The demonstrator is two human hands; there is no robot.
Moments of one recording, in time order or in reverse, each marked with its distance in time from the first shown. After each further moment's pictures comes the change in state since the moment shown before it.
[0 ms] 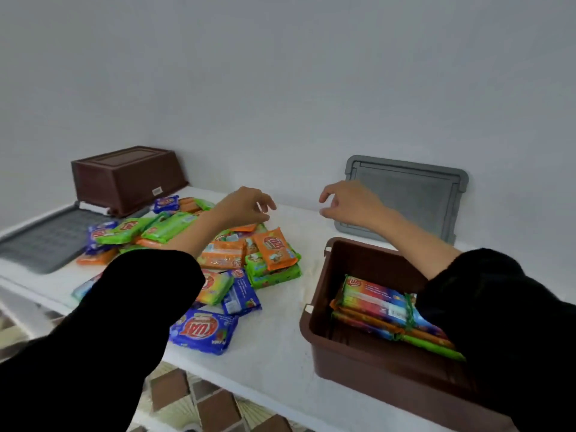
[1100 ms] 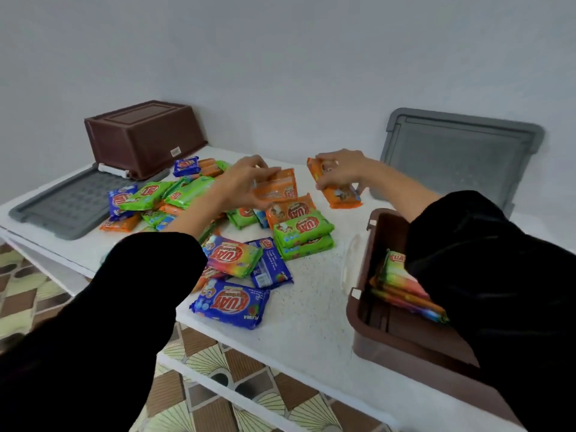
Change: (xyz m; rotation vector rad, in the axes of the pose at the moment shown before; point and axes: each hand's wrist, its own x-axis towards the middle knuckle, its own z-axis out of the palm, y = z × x) left_hand -0.015 -0.077 0.013 0.189 0.040 0.078; right_hand 0.070 -0.038 0.041 0.162 -0.279 0.134
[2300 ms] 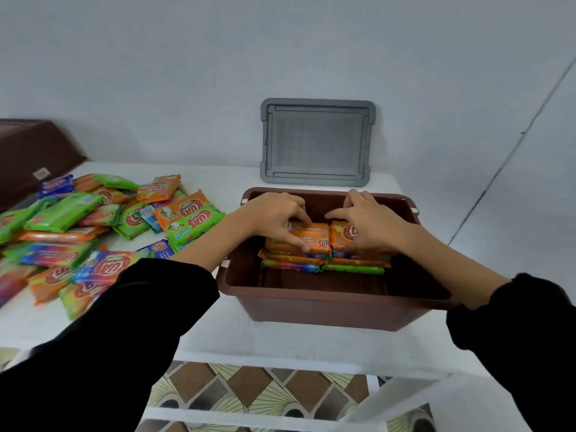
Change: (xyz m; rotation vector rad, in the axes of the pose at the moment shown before) left_hand 0.044 0.243 0.052 0.107 -0.305 0.595; right_hand -0.197 0.171 0.011 -0.475 0.051 0.094
